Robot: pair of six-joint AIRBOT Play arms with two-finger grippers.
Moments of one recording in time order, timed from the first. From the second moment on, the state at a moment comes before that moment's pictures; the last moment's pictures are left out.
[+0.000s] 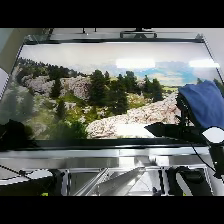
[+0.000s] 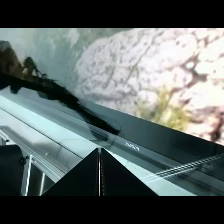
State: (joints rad) left arm 1.01 -1.46 1.05 1.38 -1.03 -1.32; right arm -0.02 -0.60 0.48 -0.60 1.16 1.24
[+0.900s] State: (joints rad) left arm 0.06 -1.34 1.11 0.69 -1.24 -1.25; right arm -0.02 -0.60 0.48 -0.60 1.14 1.24
